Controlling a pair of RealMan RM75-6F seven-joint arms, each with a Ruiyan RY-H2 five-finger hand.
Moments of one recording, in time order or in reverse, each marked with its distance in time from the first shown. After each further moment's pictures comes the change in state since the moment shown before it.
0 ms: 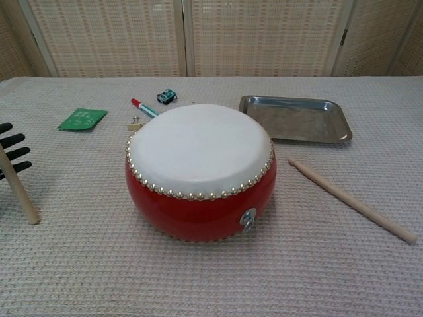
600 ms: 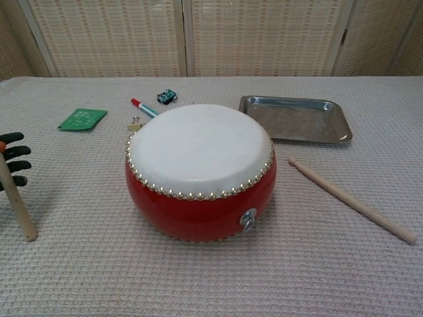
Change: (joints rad) left arm -0.012 -0.022 0.077 0.023 0.059 0.092 0.079; right arm -0.004 0.010 0.004 -0.009 -0.010 0.017 0.005
